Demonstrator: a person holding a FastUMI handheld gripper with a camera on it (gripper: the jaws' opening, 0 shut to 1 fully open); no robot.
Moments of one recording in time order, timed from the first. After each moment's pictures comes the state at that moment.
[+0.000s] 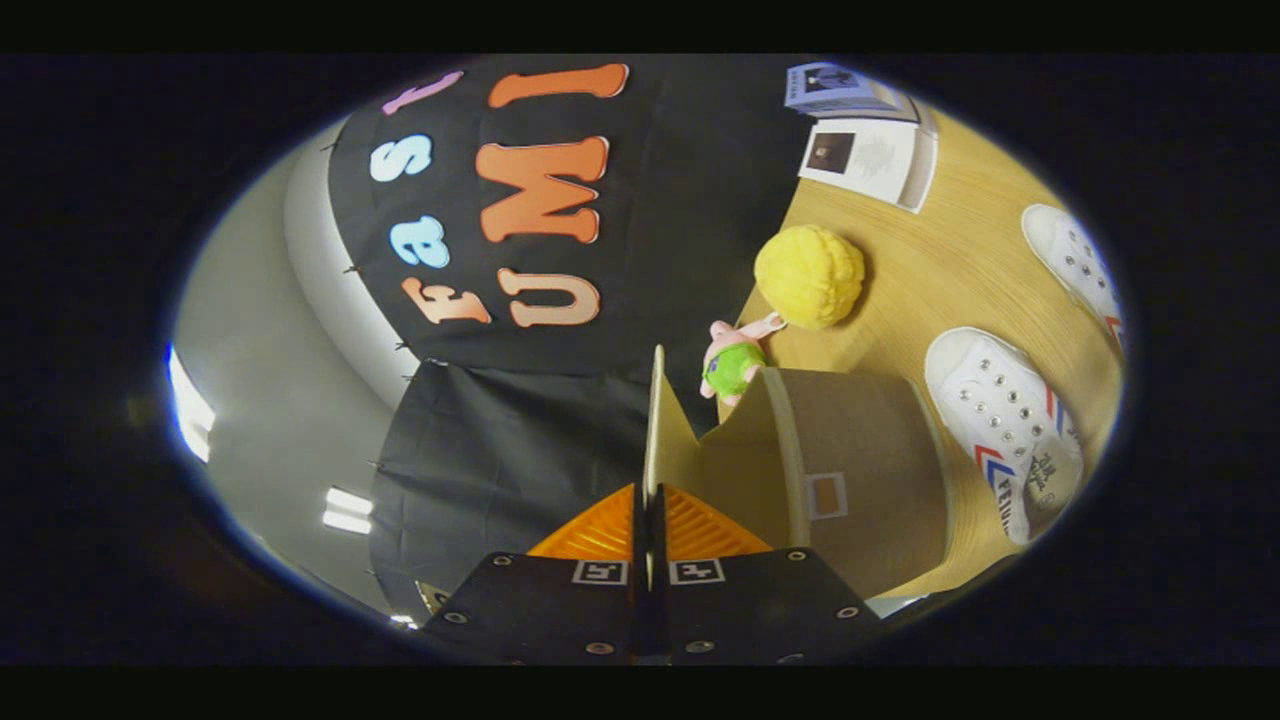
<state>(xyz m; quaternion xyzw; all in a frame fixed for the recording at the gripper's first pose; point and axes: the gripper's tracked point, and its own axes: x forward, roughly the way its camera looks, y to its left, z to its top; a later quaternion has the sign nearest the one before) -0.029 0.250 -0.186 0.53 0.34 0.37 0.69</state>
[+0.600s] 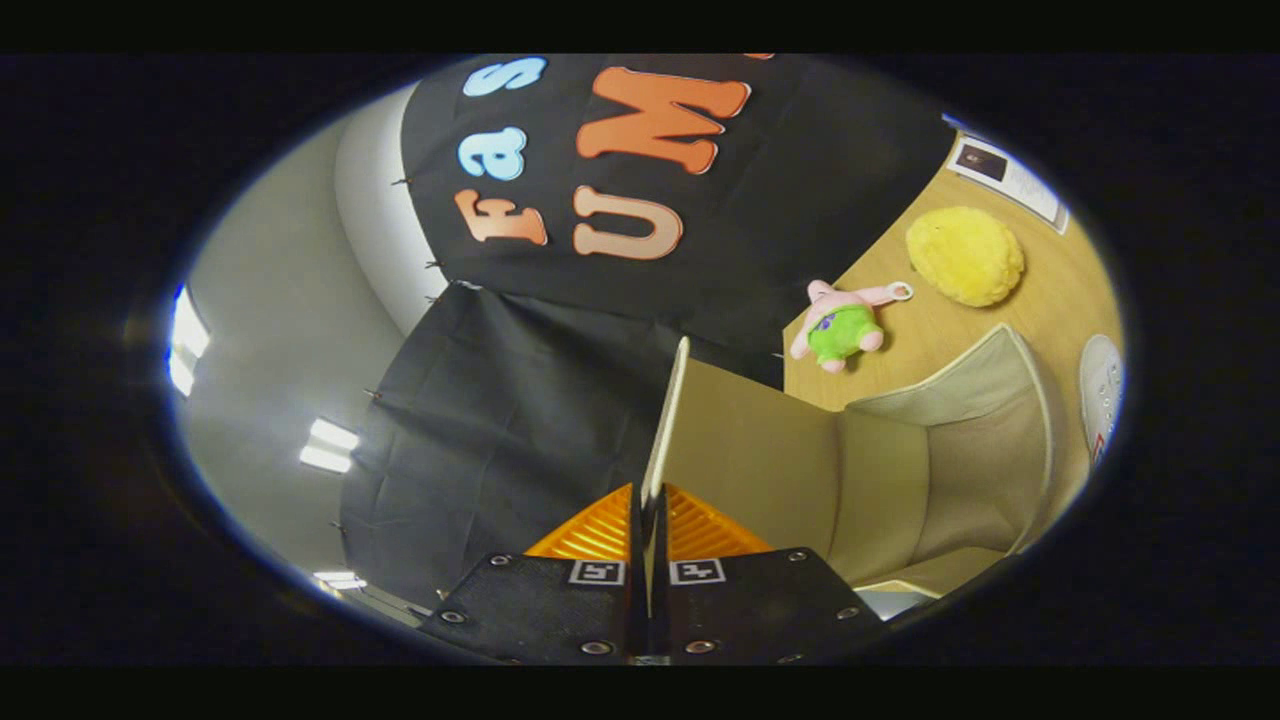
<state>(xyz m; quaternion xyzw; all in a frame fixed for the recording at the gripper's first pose) -0.066 0.392 -0.109 0.42 0.36 0.45 0.70</state>
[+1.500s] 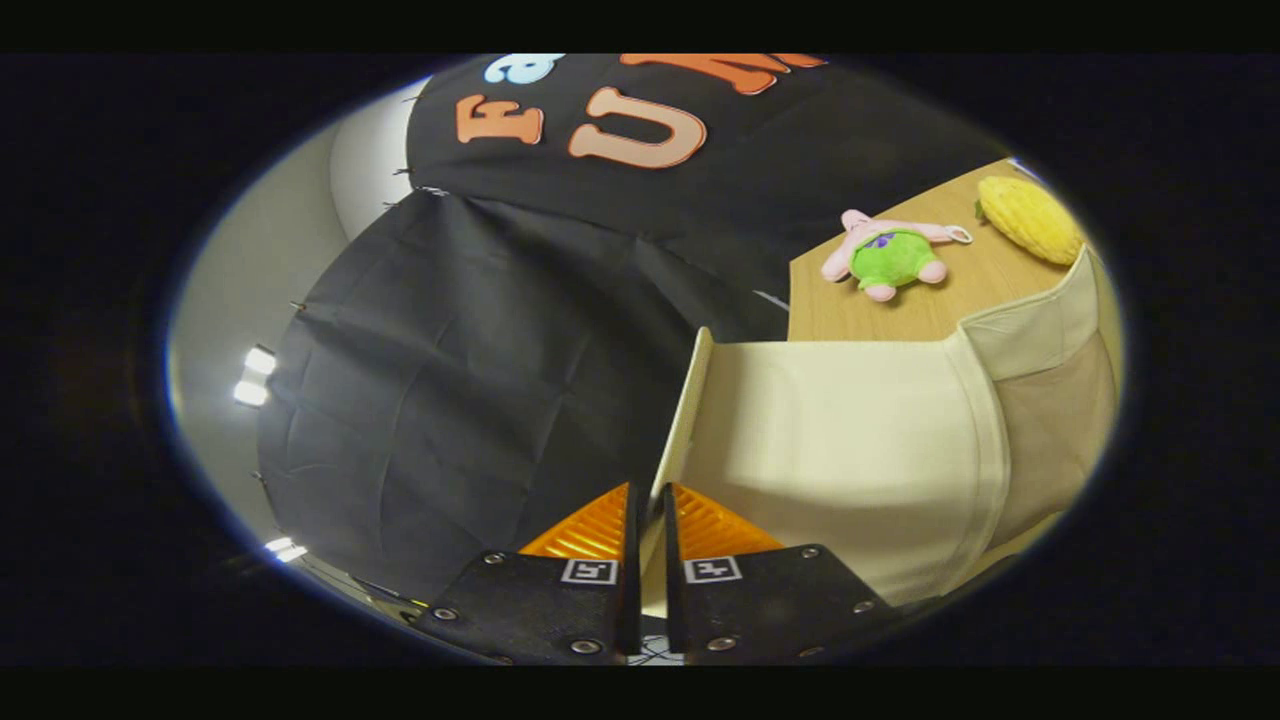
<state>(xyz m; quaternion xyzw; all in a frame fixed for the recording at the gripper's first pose) -0.122 0.536 -0.155 0.31 0.43 0.46 0.71</state>
